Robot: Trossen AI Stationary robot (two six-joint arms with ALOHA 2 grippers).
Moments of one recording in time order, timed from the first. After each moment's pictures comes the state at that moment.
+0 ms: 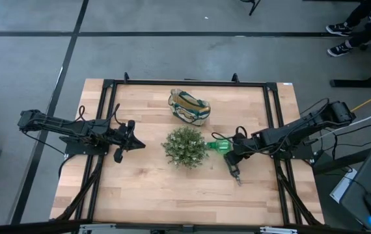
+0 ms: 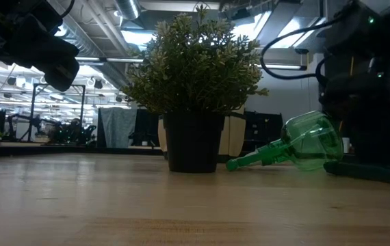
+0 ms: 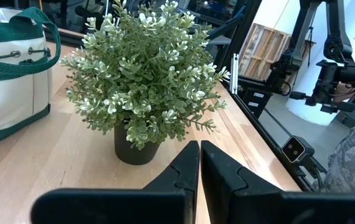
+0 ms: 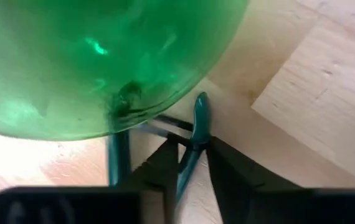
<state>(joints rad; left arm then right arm) -0.12 0.36 0.09 0.13 0.08 -0.29 0.26 1.28 0.43 -0.36 0.00 1.30</state>
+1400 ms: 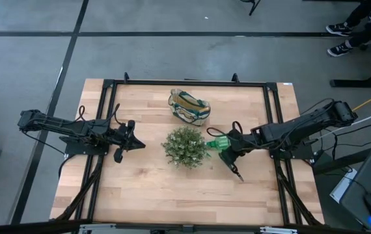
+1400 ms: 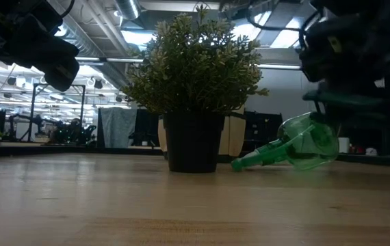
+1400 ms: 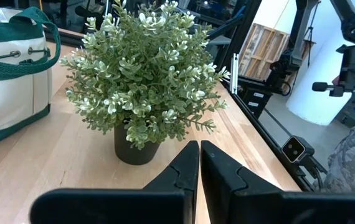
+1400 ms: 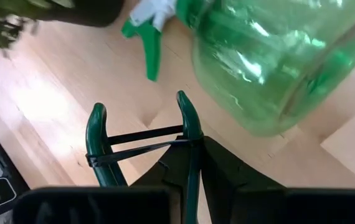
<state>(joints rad) -0.12 0.36 0.09 0.13 0.08 -0.29 0.25 1.23 0.67 -0.48 0.02 1.18</state>
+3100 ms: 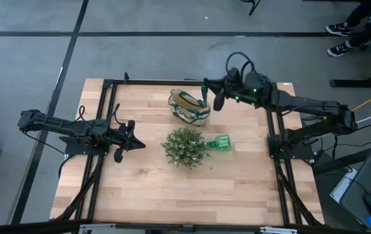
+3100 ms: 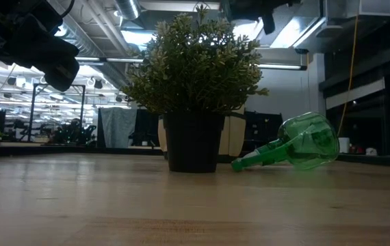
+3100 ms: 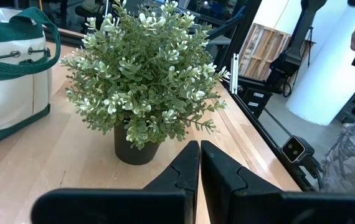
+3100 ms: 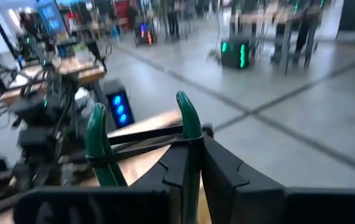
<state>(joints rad) -0.12 0.36 0.09 0.13 0.08 -0.29 -0.24 1.23 1.09 0.00 0.17 0.21</state>
